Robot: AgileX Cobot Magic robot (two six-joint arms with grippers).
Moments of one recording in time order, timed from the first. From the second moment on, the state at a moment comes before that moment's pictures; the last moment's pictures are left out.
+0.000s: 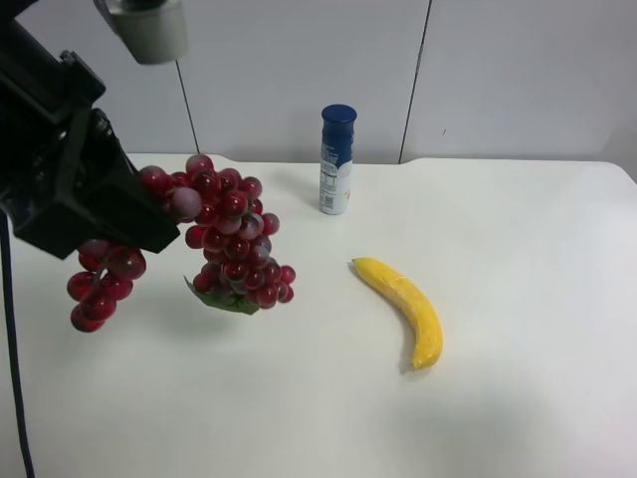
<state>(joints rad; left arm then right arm) -0.74 1.21 -1.12 -0.22 1.04 0.37 0.02 0.00 -0.51 0.03 1.06 -0.05</state>
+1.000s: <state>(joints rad) -0.96 1.44 -1.37 -0.11 1.03 0.60 0.02 0.00 -0.51 0.03 1.06 -0.05</state>
